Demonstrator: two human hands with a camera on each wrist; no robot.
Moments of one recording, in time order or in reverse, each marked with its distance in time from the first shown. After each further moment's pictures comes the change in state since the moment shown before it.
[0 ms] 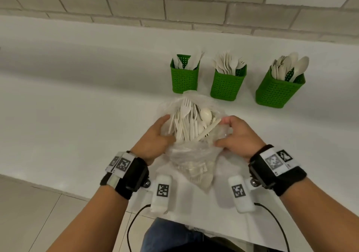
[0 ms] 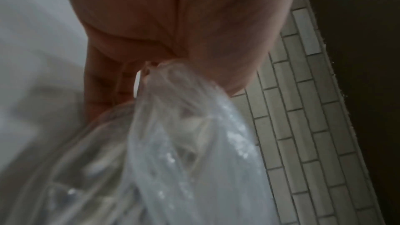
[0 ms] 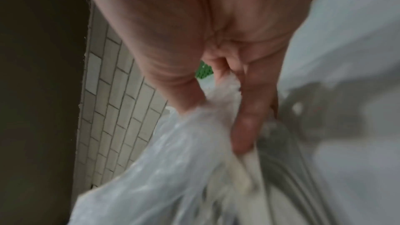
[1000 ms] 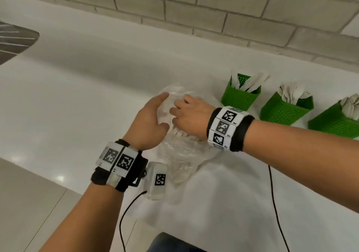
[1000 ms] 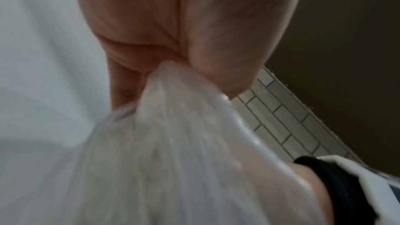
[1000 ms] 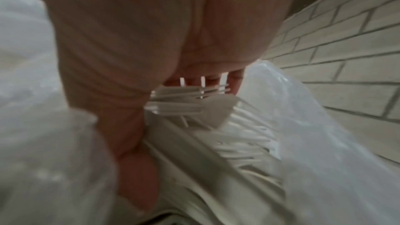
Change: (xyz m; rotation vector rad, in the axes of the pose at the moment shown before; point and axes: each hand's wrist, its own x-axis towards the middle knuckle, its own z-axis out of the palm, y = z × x) left_hand 0.017 0.027 -0.163 0.427 0.246 0.313; right_hand 0.090 -0.156 0.189 -1.907 -0.383 -1.178
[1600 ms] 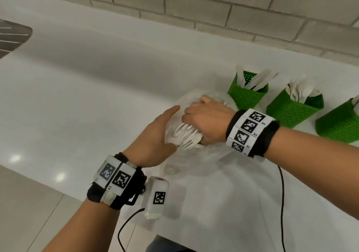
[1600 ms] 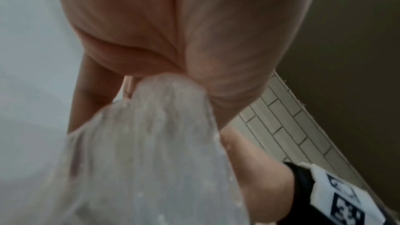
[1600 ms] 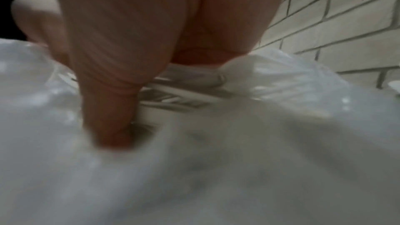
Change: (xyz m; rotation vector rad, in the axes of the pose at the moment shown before) left_hand -0.010 -0.012 0.004 0.014 -0.273 0.013; right_hand -0.009 0.014 0.020 0.307 -0.001 0.100
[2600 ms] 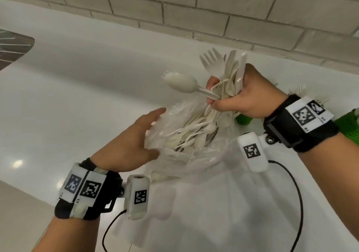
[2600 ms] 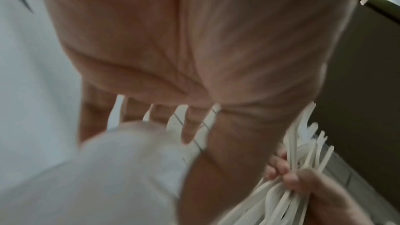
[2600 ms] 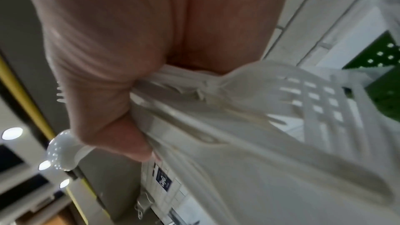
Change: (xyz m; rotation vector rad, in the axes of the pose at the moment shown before) left_hand -0.003 0.000 -0.041 0.031 -0.018 0.009; right_hand -0.051 0.060 -0.049 1.131 0.560 0.219
